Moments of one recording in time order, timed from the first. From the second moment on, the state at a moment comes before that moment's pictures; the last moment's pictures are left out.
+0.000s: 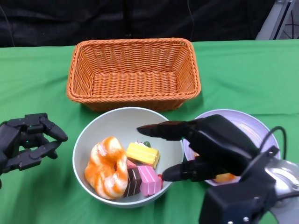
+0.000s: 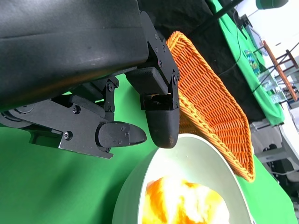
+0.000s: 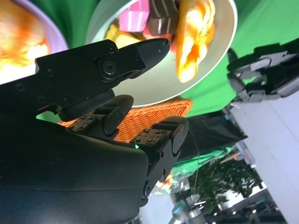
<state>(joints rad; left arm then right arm) -0.38 0.37 0.12 0.95 -0.05 -0.73 -0.47 -0.23 -0.23 0.38 -0.17 -0.54 -0.18 0.26</state>
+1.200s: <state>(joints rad) -0.38 0.37 0.16 0.93 -0.06 -0.73 -0.41 -0.50 -0.06 0.50 0.33 -0.55 -0.19 0.26</state>
